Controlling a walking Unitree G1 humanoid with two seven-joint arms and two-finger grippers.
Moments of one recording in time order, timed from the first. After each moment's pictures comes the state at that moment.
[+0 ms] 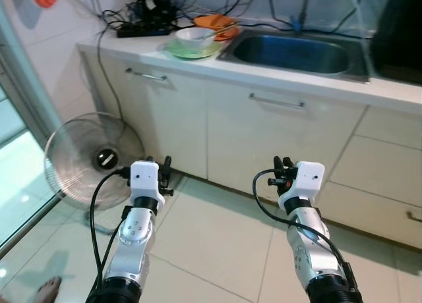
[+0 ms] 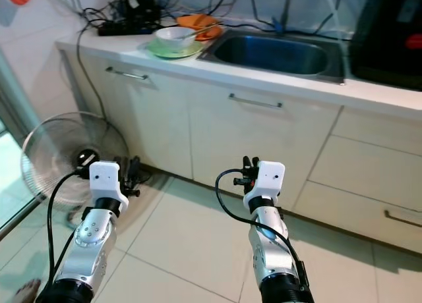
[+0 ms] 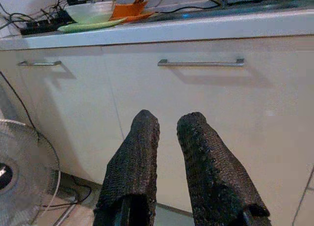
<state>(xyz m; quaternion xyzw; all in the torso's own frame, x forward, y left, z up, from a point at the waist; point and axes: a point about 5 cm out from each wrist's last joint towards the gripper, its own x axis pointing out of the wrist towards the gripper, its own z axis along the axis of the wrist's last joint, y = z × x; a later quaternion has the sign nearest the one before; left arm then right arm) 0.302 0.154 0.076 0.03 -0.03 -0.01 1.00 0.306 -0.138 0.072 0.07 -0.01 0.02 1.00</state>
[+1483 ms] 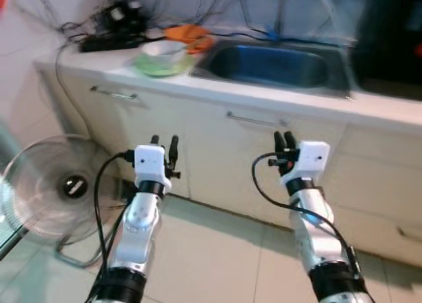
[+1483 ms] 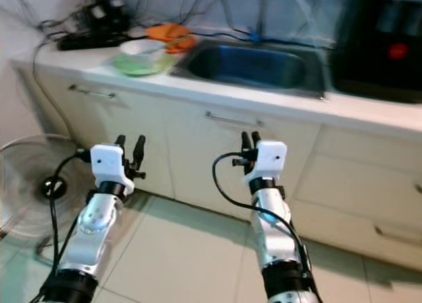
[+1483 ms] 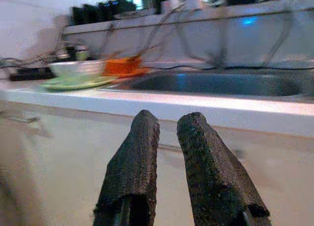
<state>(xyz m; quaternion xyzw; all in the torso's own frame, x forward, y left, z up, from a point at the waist) 0.312 0.146 0.115 0.04 -0.10 -0.03 0.99 0.320 -0.124 0.115 0.05 -0.10 0.06 0.99</state>
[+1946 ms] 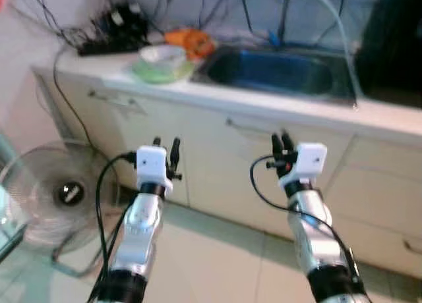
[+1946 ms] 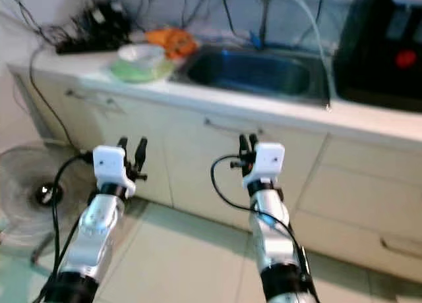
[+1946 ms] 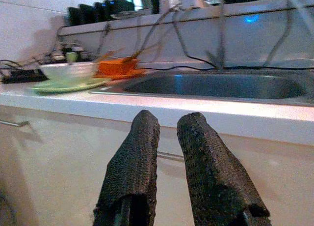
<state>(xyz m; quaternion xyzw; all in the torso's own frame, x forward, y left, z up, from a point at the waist) 0.311 0.137 0.112 0.03 -0.10 -0.04 0.99 0.318 -0.127 0.111 0.05 -0.10 0.06 0.99</state>
